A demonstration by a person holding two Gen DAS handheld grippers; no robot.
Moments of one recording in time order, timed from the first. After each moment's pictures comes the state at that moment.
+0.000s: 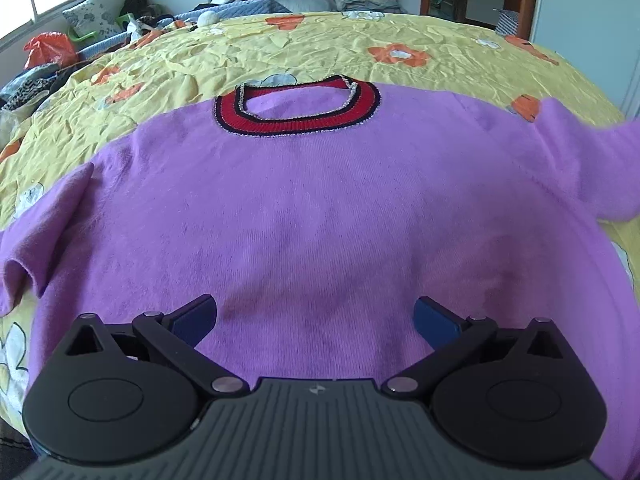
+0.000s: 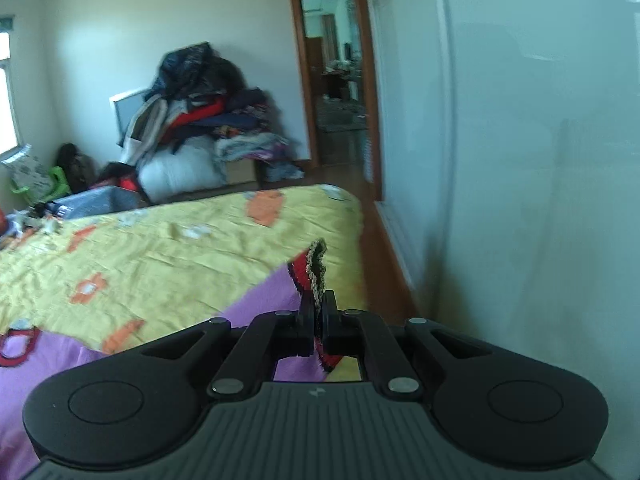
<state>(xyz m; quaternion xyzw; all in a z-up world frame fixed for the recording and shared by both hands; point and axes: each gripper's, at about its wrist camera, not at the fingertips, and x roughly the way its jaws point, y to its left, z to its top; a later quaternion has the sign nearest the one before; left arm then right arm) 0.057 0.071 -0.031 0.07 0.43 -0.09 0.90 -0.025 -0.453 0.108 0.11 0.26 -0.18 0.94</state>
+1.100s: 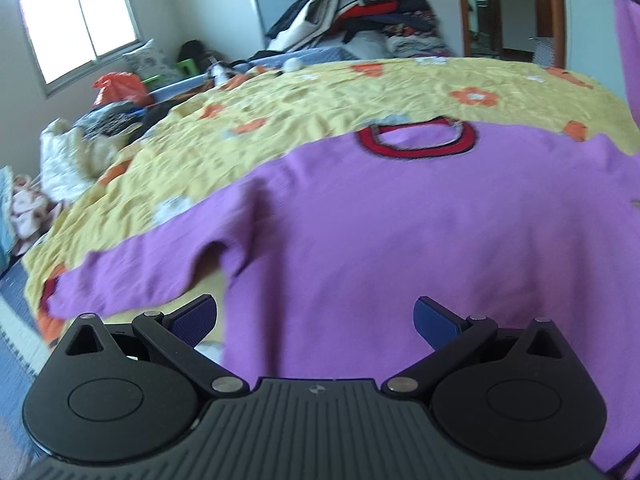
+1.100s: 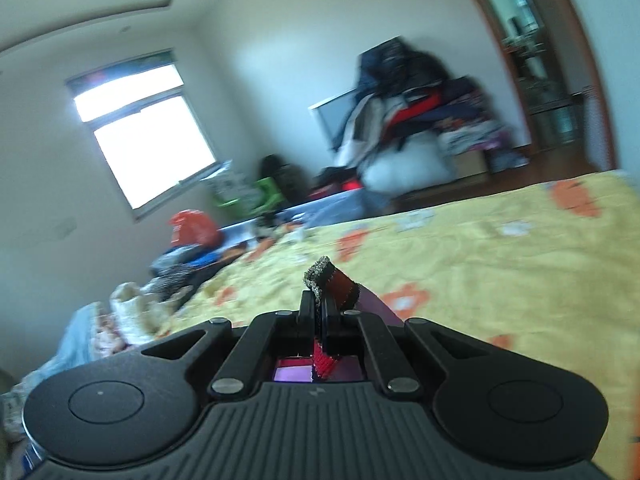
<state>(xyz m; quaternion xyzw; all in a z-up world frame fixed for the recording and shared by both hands) -0.013 0.192 0.009 0.11 0.36 -0.01 0.93 0.071 -0.201 0.161 0.21 0.20 0.16 0.94</state>
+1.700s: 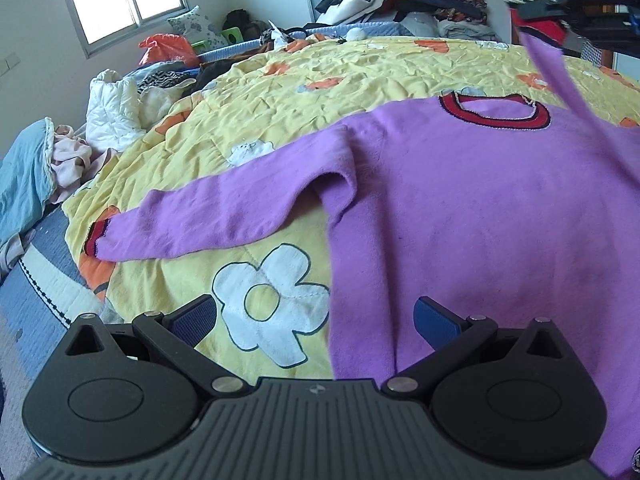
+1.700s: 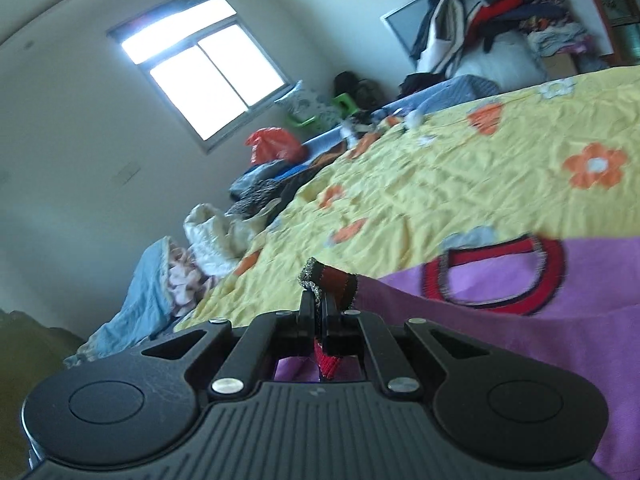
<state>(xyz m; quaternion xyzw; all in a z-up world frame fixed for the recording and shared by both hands) -0.024 0.262 -0.006 0.08 0.39 0.05 0.92 0.123 0.007 0.074 0.25 0.29 0.29 0.88</state>
